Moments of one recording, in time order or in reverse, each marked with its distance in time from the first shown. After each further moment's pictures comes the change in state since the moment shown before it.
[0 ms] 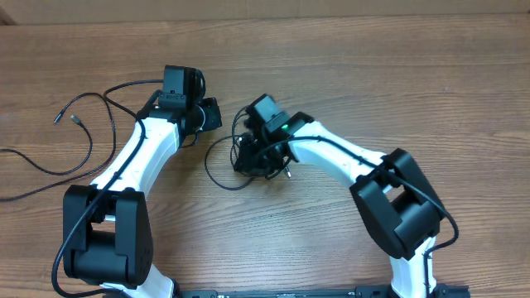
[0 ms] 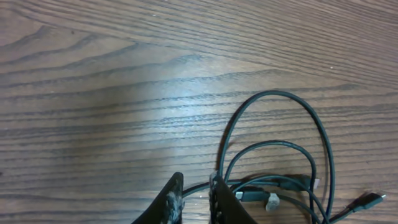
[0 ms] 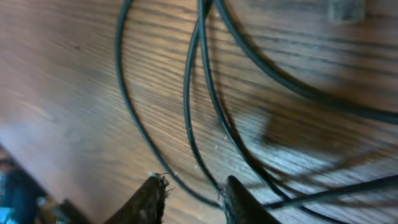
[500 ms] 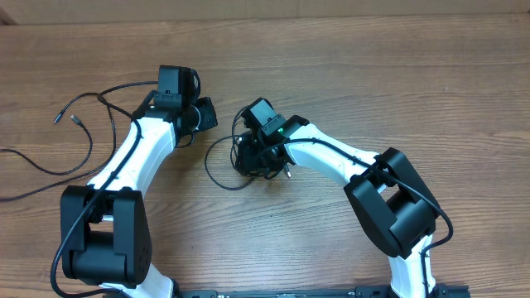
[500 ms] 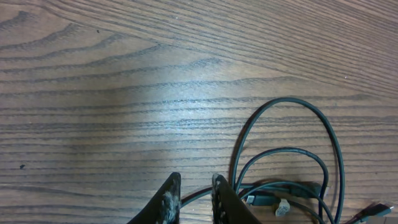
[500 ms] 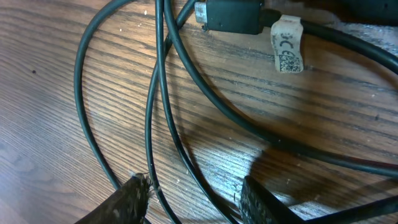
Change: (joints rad) left arm 0.018 0.000 0.000 -0.007 -0.011 -0.020; right arm 0.014 0.018 -0.002 0.028 0.141 -0.044
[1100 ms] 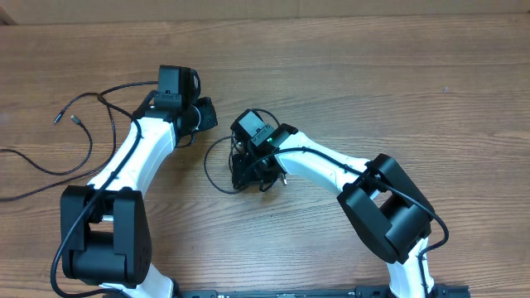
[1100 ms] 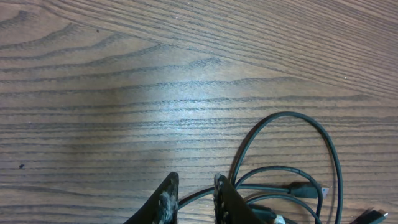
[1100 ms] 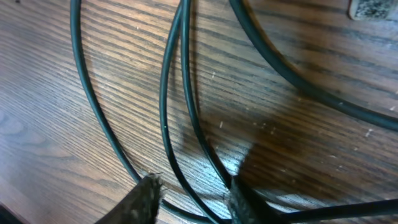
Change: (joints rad) left arm 0.000 0.000 0.000 0.000 0.000 -0.004; right arm 0.069 0.000 0.000 -0.064 -0.020 -0.011
